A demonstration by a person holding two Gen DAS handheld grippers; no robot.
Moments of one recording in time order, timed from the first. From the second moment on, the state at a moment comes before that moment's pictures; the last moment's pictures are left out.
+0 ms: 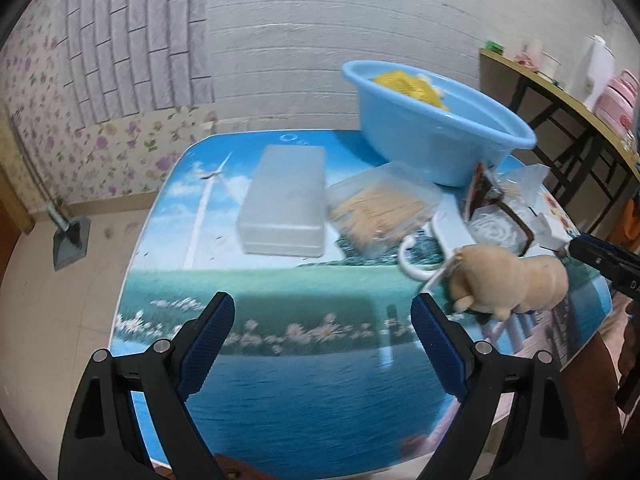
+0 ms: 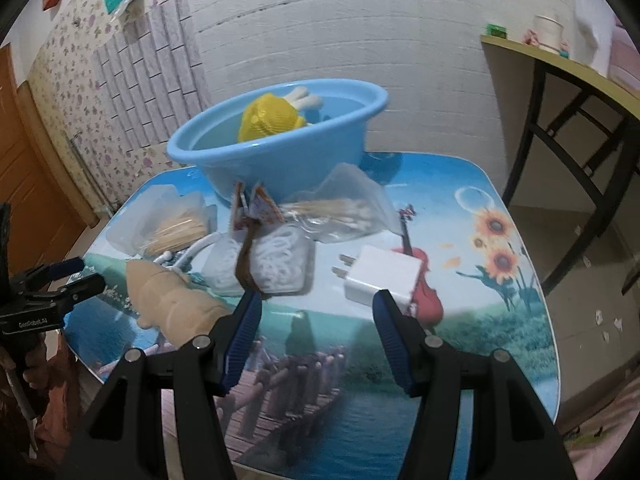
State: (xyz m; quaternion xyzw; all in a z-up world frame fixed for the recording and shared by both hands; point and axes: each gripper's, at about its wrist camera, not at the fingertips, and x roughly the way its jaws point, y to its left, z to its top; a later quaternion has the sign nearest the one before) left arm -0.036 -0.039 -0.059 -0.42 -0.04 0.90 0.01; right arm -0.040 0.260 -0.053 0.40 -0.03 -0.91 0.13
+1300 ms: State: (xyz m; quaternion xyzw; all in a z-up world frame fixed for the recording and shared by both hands) left arm -0.108 -0.067 -0.078 -0.44 -0.03 0.90 -0.02; right arm -0.090 0.276 -0.083 0.45 -0.04 -0.89 0.06
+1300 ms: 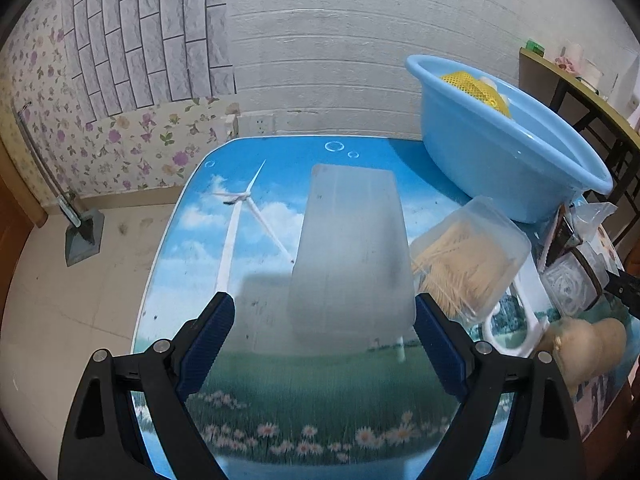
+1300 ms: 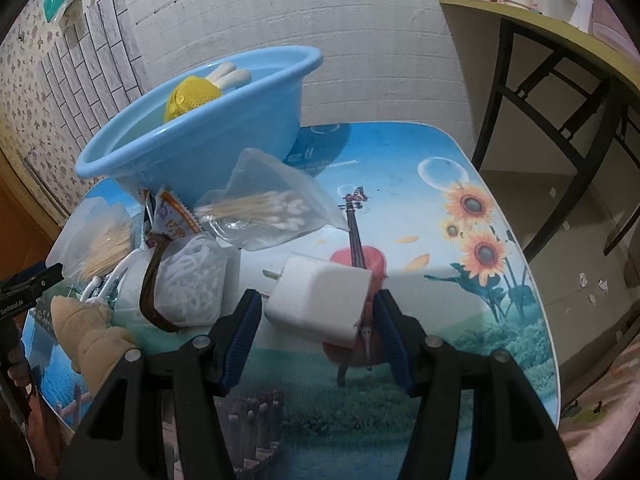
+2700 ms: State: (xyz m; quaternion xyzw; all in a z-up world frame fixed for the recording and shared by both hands) left arm -0.092 -0.051 -0.076 -0.43 -0.01 0.90 0.01; right arm -0.108 0.253 -0.085 0.45 0.01 -0.89 0.08
